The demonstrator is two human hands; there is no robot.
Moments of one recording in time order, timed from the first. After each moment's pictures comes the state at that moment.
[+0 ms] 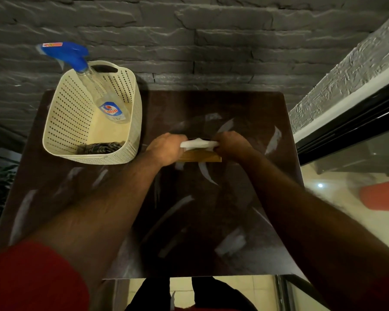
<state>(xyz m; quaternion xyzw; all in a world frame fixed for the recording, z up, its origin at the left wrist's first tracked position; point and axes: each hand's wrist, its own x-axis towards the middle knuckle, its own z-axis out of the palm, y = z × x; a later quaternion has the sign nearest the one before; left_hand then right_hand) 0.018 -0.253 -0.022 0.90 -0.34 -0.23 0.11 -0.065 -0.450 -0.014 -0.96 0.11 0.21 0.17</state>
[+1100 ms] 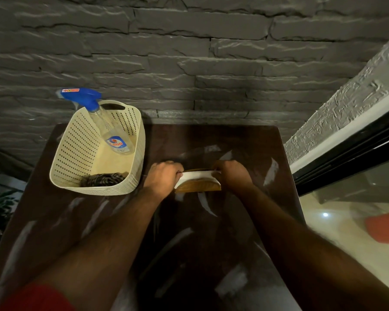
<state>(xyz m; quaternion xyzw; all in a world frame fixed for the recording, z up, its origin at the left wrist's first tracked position) 0.020 -0.246 -0.025 0.93 -0.34 -0.08 0.13 -0.069 -0.456 -0.014 -0.97 0.12 0.12 0.19</state>
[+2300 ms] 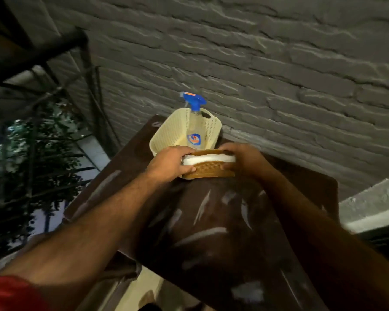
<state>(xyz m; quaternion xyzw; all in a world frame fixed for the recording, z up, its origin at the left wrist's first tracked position) -0.041 -0.094 0.111 0.95 -0.14 -0.07 0.27 -0.033 -0.332 0.131 -0.97 -0.14 0.11 0.19</state>
